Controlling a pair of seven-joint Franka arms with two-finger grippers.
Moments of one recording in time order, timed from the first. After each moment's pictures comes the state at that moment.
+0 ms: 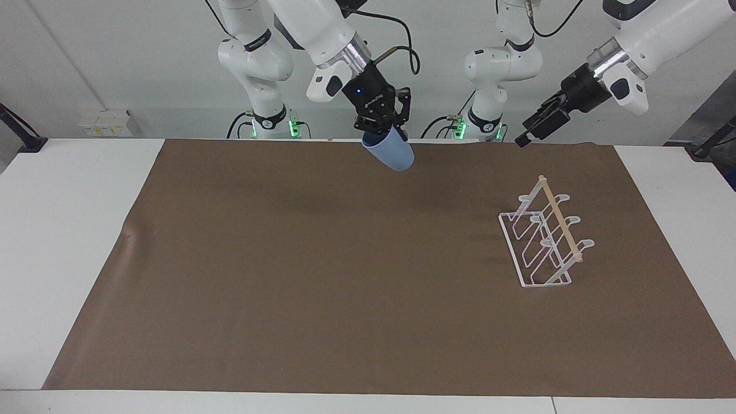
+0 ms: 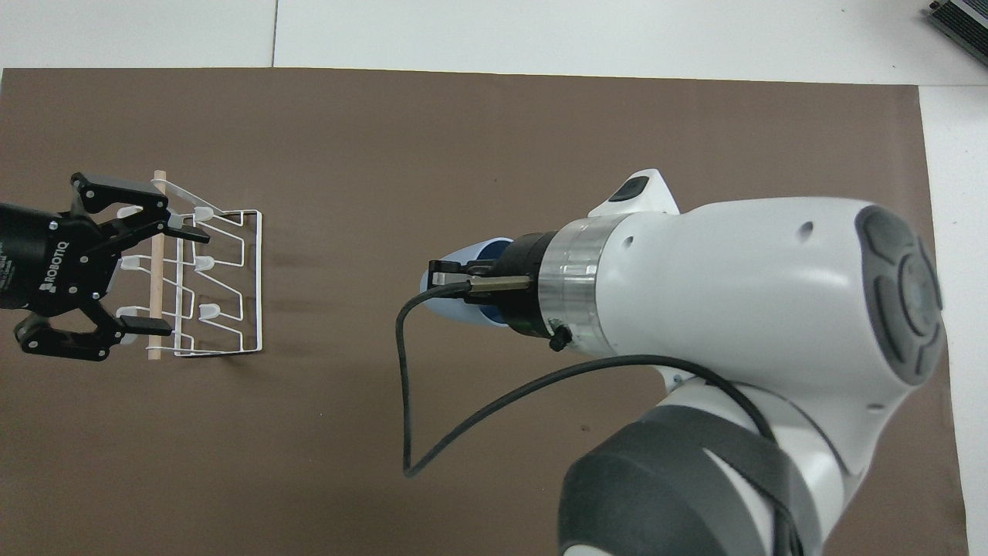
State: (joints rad) left arm 0.03 -0.13 -0.08 -1.72 -0.63 1.58 -1.14; right arm -0.33 0.03 0.93 -1.68 0.48 2.16 0.46
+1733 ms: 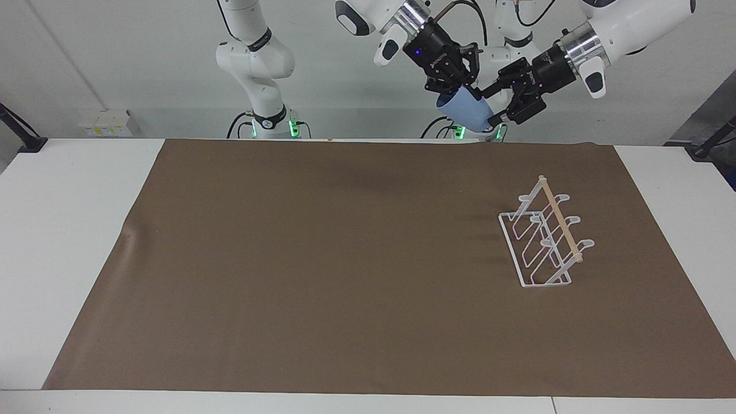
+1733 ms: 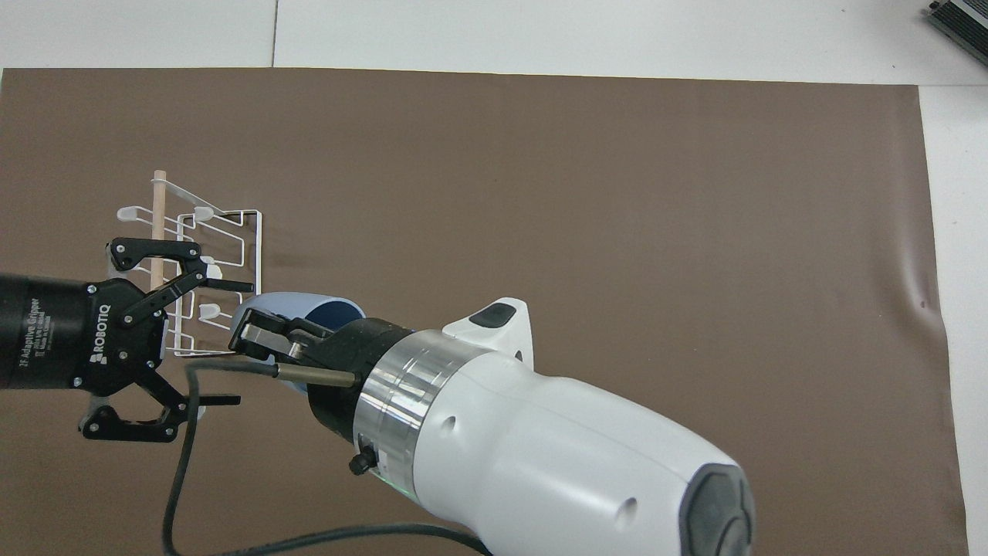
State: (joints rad) left arm 0.01 -0.30 -0.09 -1.92 -0.82 1.59 -1.48; right arm -0.13 0.04 0.96 -1.71 0.49 2.58 0.92
